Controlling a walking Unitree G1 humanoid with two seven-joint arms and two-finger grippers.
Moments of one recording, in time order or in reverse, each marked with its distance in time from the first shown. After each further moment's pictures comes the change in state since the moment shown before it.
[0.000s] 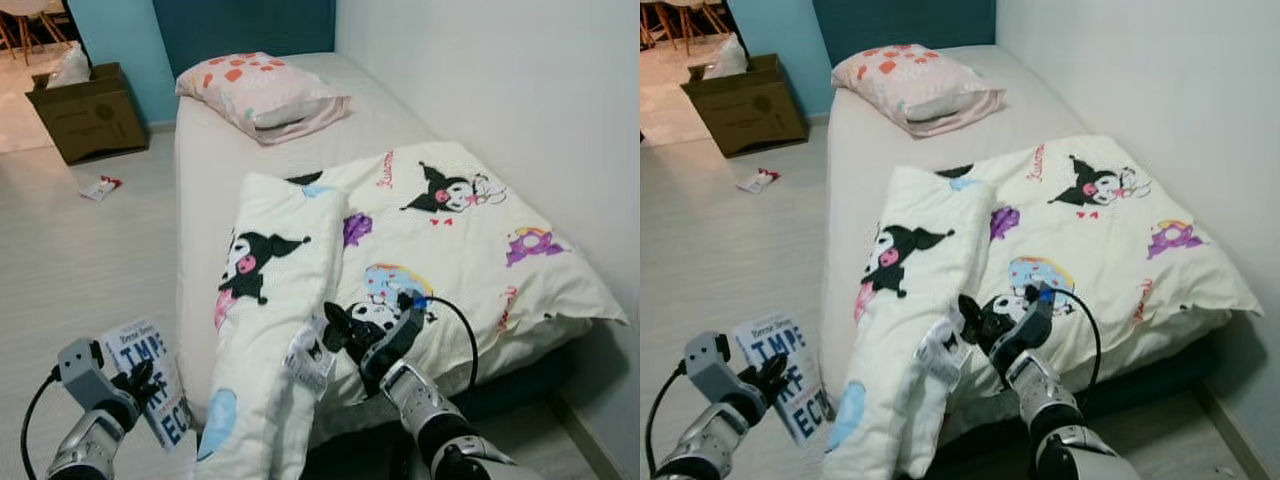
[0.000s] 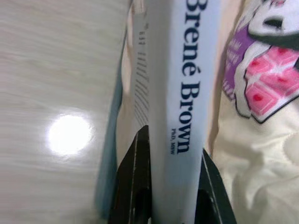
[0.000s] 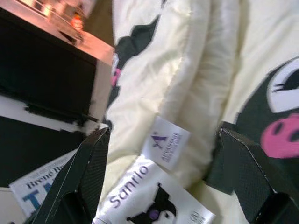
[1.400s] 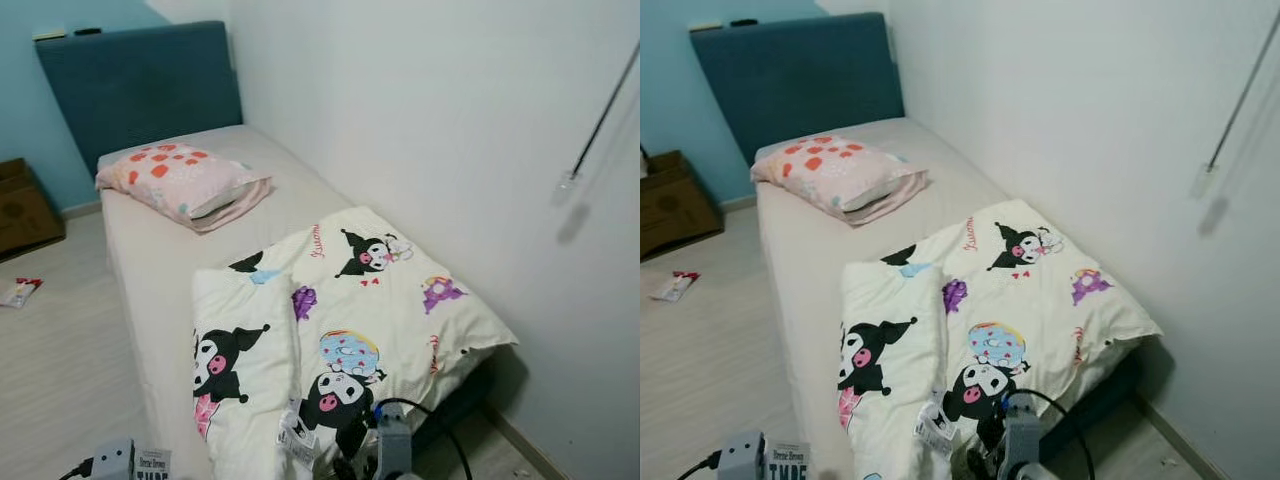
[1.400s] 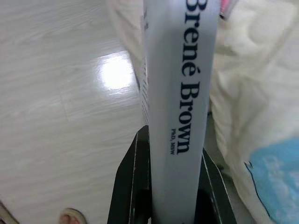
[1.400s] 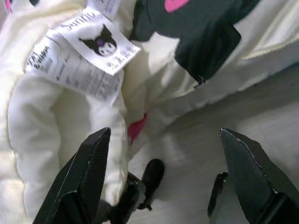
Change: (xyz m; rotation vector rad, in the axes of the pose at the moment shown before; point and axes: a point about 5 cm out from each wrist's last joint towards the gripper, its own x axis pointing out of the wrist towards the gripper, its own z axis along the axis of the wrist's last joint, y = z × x) left arm -0.053 0.030 -0.109 0.309 0.501 0.165; right arm -0.085 -0.061 -0.112 -0.346 0.562 -0.384
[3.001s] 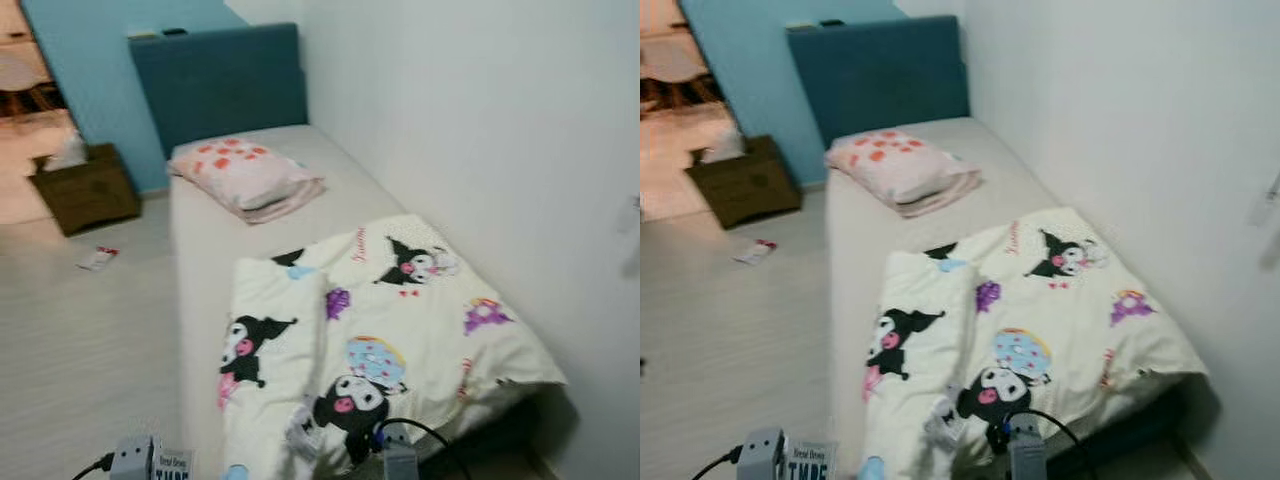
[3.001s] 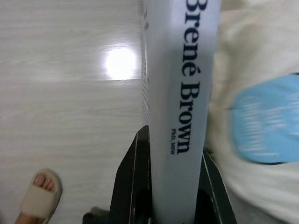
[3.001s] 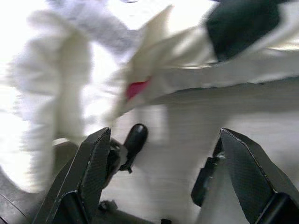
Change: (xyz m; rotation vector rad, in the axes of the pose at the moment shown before) left arm 0.002 -0.012 -0.003 -0.002 0.013 -0.053; right arm -0.004 -0.004 -0.021 -0.061 0.082 -0.028
